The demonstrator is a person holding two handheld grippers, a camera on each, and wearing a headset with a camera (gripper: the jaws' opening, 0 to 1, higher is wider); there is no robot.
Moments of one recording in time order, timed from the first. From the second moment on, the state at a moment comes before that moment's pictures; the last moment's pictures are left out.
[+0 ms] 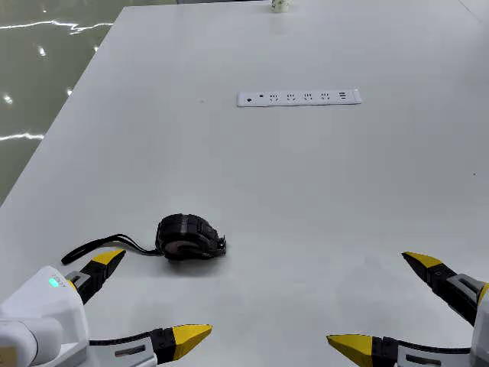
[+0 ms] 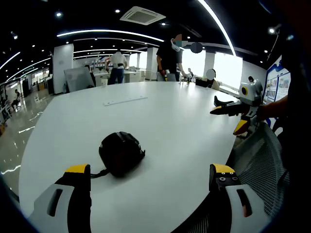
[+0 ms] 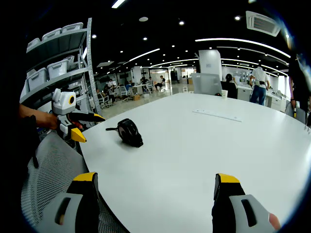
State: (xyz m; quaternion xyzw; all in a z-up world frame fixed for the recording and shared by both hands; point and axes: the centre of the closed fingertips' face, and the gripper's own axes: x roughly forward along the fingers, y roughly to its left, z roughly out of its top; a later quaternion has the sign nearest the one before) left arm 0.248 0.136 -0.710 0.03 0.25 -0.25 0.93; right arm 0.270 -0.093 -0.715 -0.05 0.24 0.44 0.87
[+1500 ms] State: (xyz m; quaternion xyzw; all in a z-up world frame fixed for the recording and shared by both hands) left arm 0.248 0.135 -0.712 0.04 0.25 -0.26 0.93; right arm 0.274 -0.092 -0.714 -0.05 0.23 0.45 0.86
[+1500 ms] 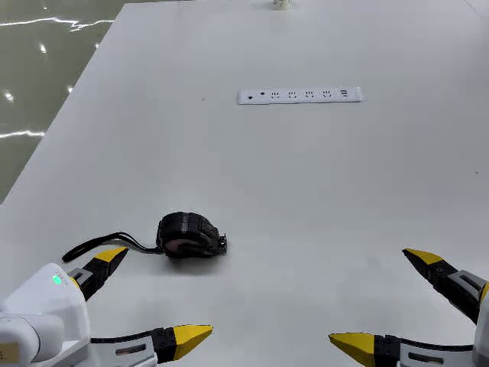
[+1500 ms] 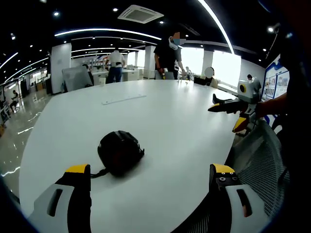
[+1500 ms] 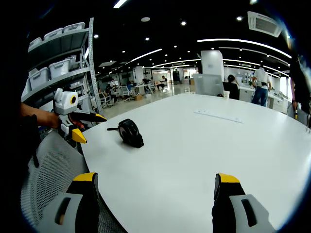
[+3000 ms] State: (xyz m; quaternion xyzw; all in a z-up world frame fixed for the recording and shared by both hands) left arm 0.290 0.145 -0.724 0.07 0.28 -0.32 0.90; right arm 0.310 -0.063 -0.728 -0.09 0.24 0.52 0.82
